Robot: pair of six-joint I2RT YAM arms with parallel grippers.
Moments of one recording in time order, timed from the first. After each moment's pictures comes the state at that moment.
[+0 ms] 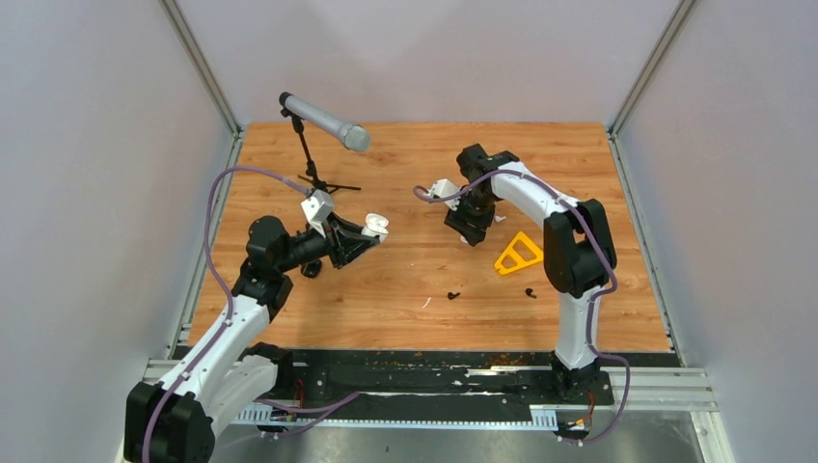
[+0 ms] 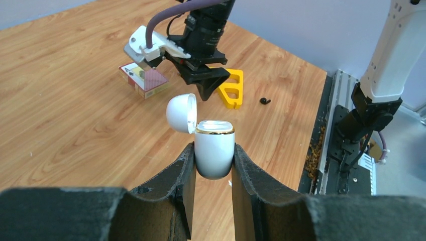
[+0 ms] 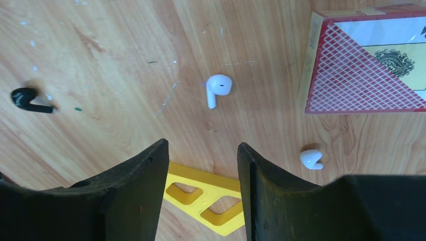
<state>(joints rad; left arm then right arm) -0.29 0.86 0.50 0.36 0.83 -0.23 0.43 2.00 1.63 -1.03 -0.23 -0.78</state>
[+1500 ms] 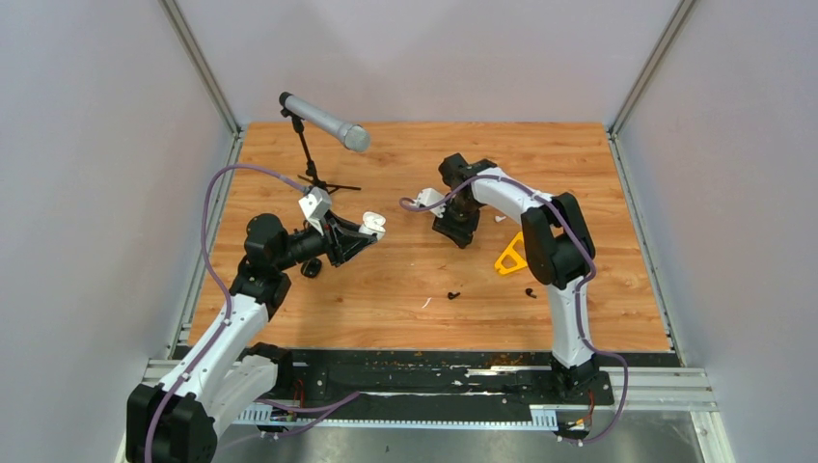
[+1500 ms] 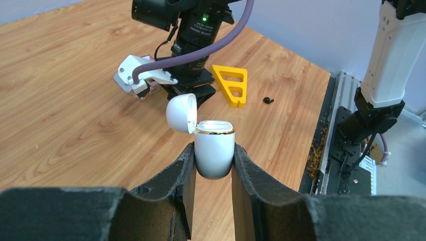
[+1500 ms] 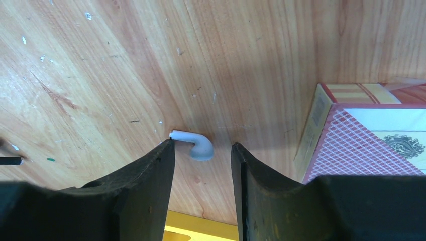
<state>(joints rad) -0.26 0.86 0.52 0.32 0.83 -0.23 0.49 2.15 1.67 -0.94 -0.17 -0.78</state>
